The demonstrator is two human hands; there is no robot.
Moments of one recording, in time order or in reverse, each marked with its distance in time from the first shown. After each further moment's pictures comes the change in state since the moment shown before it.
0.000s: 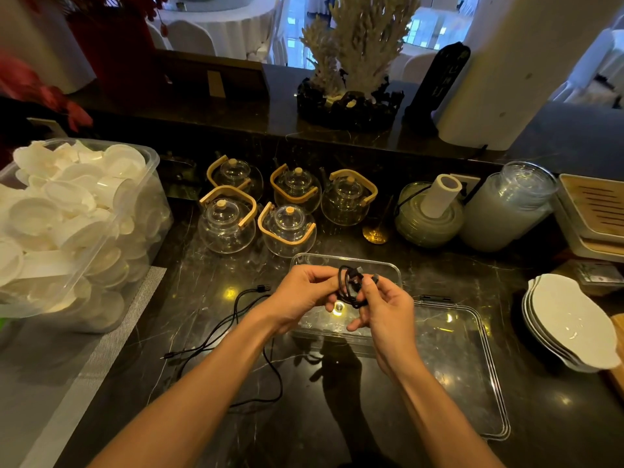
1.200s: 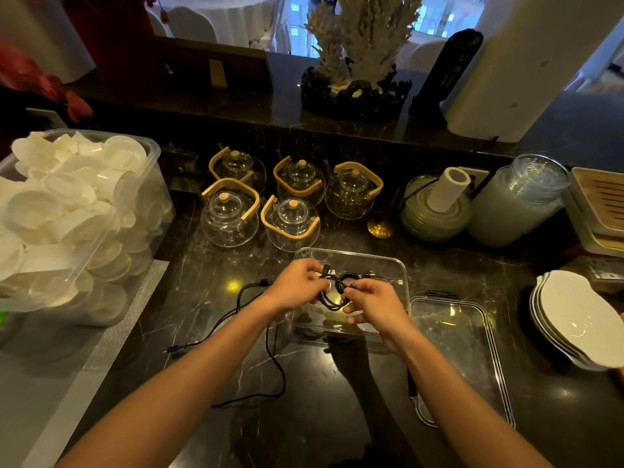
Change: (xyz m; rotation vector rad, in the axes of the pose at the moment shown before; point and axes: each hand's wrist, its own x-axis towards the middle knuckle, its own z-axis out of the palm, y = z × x) left_hand 0.027 -0.021 -0.029 0.473 0.262 -0.217; right_hand 0.047 0.033 -0.007 -0.211 -0.236 0.323
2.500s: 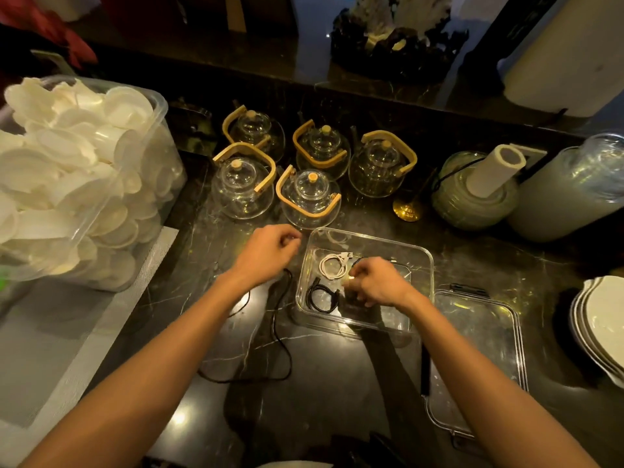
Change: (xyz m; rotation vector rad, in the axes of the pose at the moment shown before) left_hand 0.012 -0.034 -0.064 0.422 0.304 0.159; right_hand 0.075 0.001 0.002 -0.817 -0.237 0.006
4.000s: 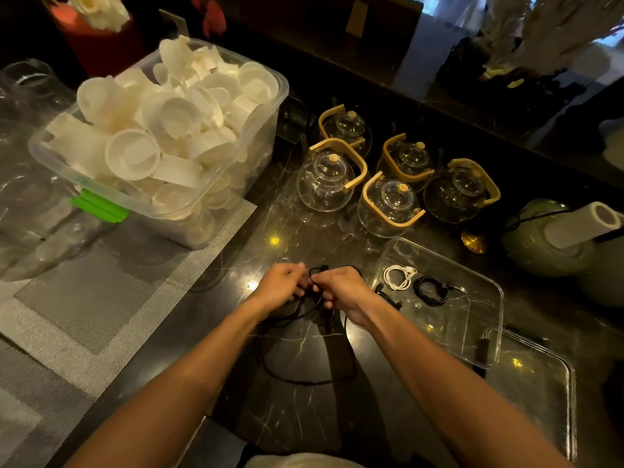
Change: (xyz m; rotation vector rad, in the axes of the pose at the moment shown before) left_hand -0.083 -0.123 -0.004 -0.623 -0.012 -0.503; right_hand 0.016 -0.119 0.153 0.580 -0.213 0.117
